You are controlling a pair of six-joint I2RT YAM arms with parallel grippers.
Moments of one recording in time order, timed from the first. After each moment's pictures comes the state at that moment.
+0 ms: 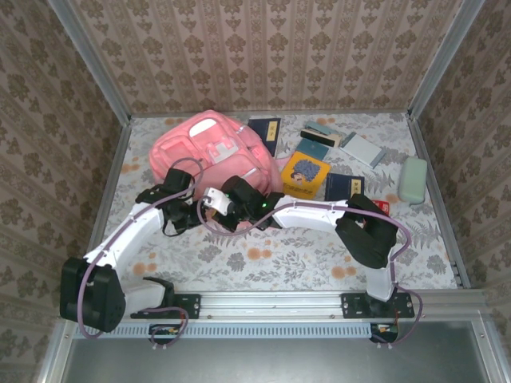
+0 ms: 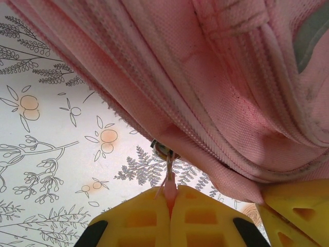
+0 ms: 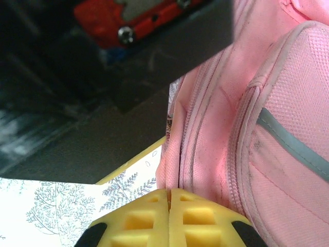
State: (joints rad) left arm -0.34 1.20 0.81 -0.82 0.20 -0.58; right arm 0.96 1.92 1.32 -0.10 -0.14 -0.23
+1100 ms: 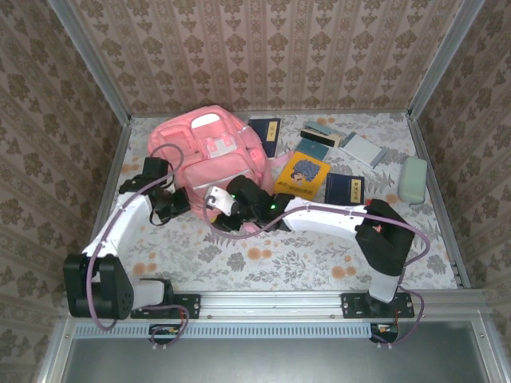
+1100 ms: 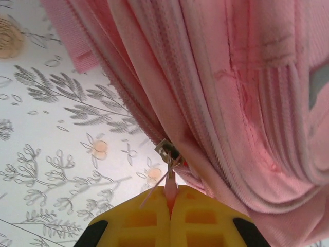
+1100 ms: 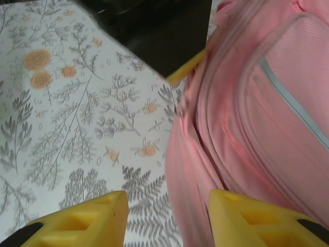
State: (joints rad) left arm -0.13 1.25 0.91 -0.86 0.23 -0.44; right arm 0.99 1.81 1.29 -0.12 -0.13 -0.21
